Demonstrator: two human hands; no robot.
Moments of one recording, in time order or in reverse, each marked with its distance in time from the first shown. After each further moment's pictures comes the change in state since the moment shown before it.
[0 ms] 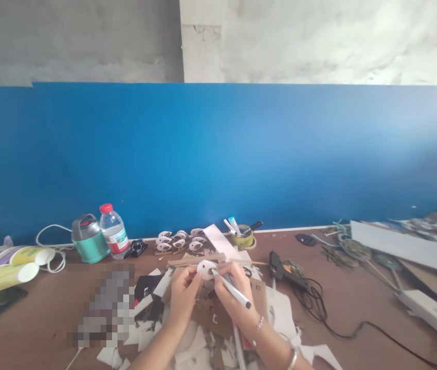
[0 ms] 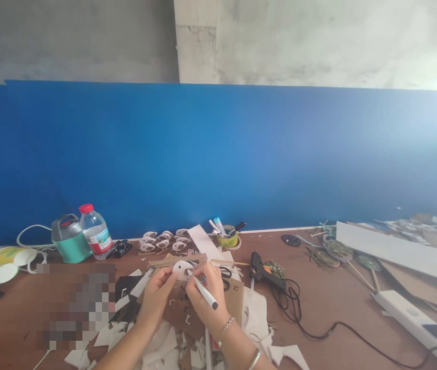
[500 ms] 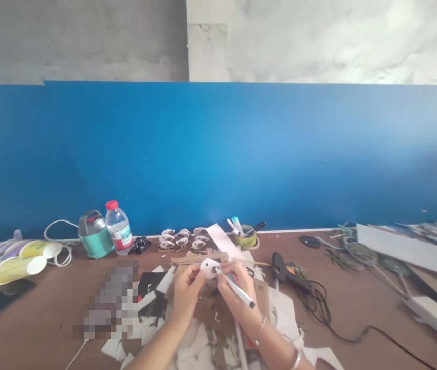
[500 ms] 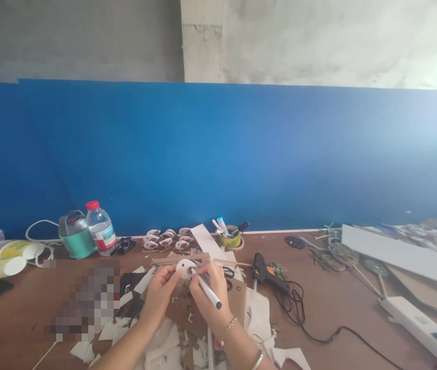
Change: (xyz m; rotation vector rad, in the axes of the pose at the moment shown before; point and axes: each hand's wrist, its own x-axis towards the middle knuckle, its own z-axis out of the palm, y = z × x) left_hand -0.003 0.009 0.005 -0.061 0.003 -0.030; right_hand 0.000 -0.001 -0.001 0.032 -0.006 0.025
